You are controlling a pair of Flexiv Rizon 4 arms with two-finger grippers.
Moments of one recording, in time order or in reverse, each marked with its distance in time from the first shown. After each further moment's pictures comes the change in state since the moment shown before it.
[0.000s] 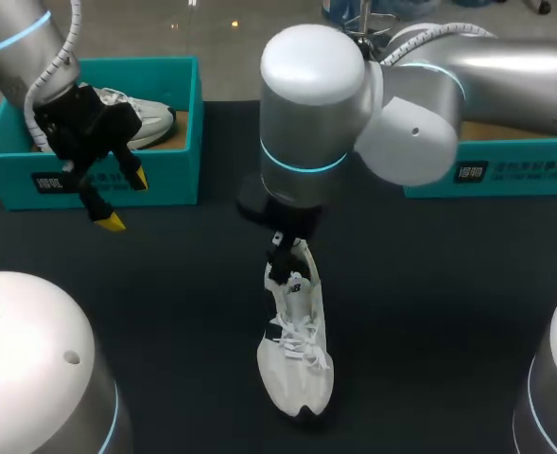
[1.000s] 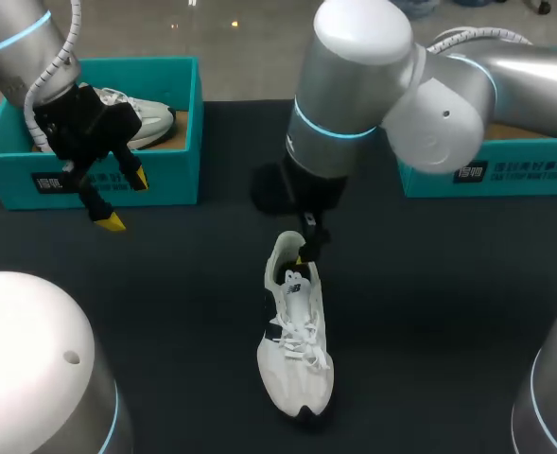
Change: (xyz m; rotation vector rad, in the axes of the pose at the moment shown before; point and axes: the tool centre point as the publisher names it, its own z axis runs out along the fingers) left arm 0.000 0.000 0.000 0.000 0.000 0.000; right arm -0.035 0.007 -0.007 -0.102 0.041 -0.575
